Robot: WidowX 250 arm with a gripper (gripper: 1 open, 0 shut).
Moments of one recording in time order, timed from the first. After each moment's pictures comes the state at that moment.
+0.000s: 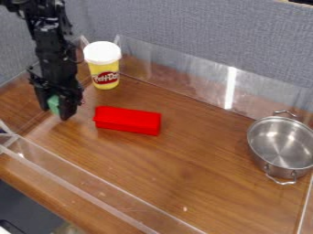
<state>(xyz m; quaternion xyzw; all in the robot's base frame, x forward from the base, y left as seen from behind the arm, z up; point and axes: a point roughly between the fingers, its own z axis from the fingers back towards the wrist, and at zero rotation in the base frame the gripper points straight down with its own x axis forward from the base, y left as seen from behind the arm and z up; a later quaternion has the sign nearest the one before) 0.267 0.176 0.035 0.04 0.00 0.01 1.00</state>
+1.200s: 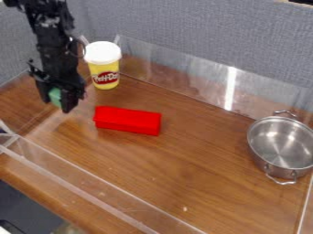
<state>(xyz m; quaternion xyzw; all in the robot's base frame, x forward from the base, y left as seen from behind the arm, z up) 0.275 0.178 0.036 0.07 -0.02 0.02 1.00</state>
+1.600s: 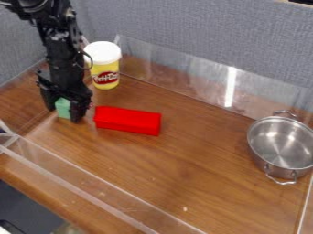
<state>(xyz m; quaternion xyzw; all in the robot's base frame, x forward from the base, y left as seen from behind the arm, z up) 0.283 0.179 0.020 0.07 -0.01 0.03 1.00</state>
